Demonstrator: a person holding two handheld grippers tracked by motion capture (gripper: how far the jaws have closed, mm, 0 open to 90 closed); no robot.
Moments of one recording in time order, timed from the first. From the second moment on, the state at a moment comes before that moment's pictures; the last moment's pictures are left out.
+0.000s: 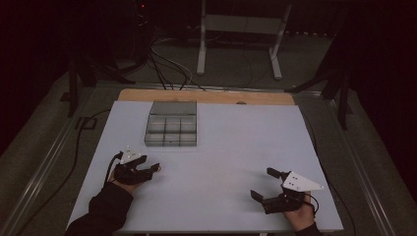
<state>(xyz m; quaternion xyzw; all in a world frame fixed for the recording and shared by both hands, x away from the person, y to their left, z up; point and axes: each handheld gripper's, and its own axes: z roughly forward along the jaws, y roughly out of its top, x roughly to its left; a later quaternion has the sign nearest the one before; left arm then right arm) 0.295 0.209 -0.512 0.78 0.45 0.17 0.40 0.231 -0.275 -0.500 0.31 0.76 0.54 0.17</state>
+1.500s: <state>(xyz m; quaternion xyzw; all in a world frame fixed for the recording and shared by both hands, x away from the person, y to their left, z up) 0.310 0.197 -0.524 0.82 0.43 0.16 0.34 0.231 -0.275 -0.501 0.31 0.76 0.54 0.16</state>
